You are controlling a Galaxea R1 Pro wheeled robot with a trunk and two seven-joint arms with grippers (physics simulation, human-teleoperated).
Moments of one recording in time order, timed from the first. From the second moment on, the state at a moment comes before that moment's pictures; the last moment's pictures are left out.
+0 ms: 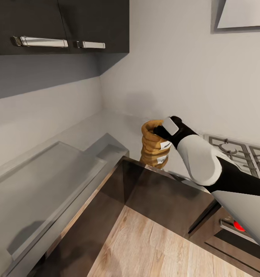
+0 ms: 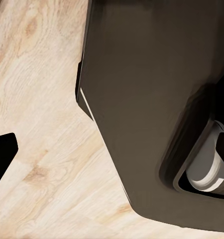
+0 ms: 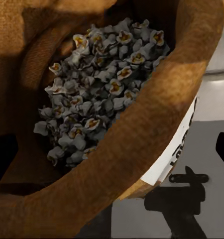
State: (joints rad) left arm 0.00 0.00 0.03 -0.04 0.19 -0.10 0.00; right arm -1.57 0.17 -0.46 -0.21 -0.17 0.50 -0.54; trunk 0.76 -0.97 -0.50
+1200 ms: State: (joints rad) left arm 0.00 0.00 0.03 -0.04 0.19 -0.10 0.00; right arm -1.57 0.17 -0.46 -0.20 -0.17 0.51 -0.54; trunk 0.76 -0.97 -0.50
